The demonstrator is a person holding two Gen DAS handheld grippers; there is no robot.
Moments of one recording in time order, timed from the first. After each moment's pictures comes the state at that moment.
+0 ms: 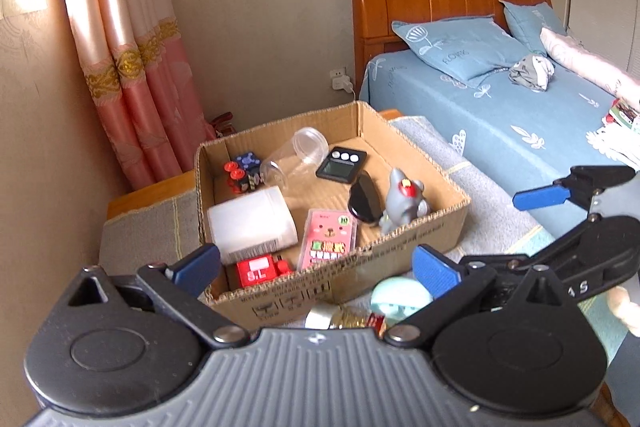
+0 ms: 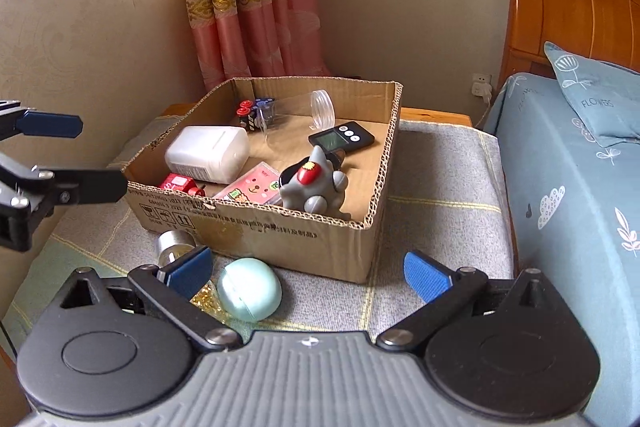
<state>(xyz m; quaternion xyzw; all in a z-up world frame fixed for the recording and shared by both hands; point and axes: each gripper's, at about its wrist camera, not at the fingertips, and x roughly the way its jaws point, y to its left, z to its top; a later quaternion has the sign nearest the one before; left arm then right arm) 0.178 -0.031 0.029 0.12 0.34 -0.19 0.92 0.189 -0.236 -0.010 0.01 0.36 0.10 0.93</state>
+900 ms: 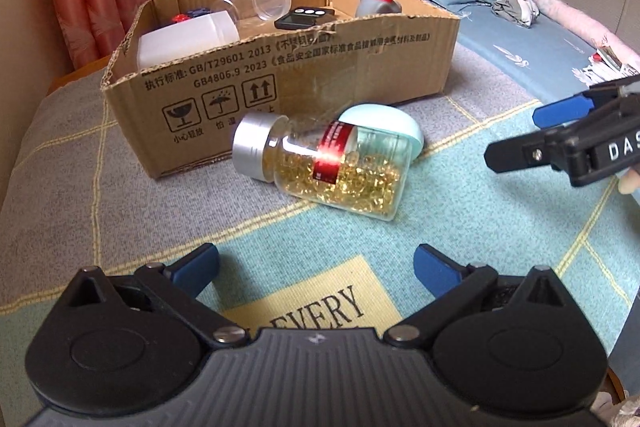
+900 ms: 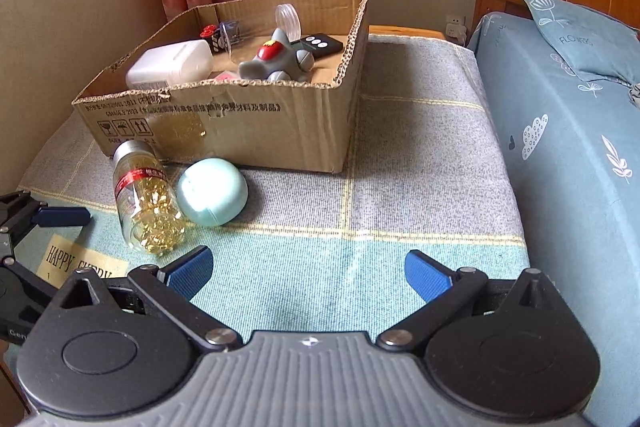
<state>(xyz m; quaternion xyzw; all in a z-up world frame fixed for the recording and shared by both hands) 0.150 -0.025 -0.096 0.10 0.41 -0.22 0.88 0.169 -0.246 -0.068 0.02 0.43 0.07 0.90</state>
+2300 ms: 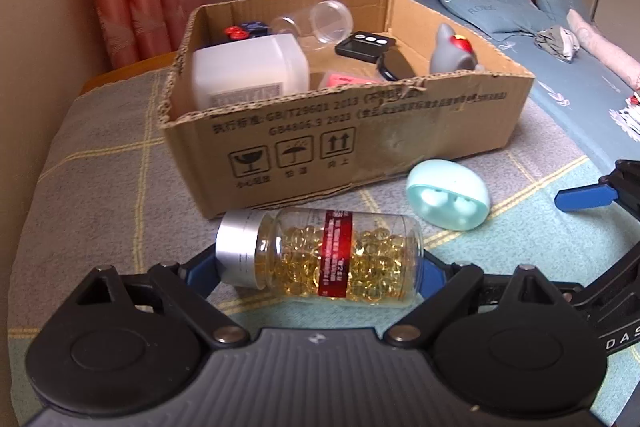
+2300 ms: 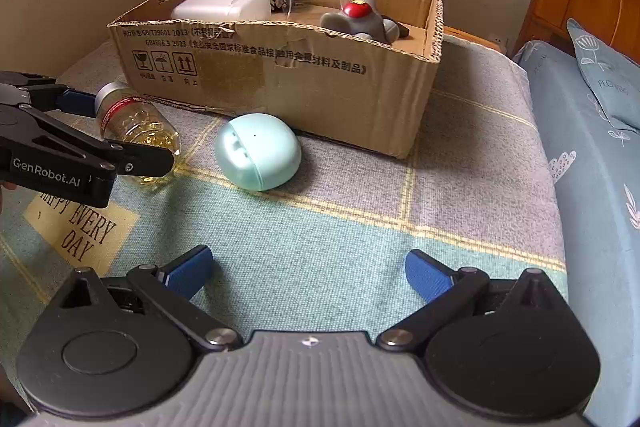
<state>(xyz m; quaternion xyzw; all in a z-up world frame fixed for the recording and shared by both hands) 0.186 -0.008 -0.084 0.07 0.41 -0.16 0.90 0.173 -0.206 -0.090 -0.07 0.44 0.11 0.89</state>
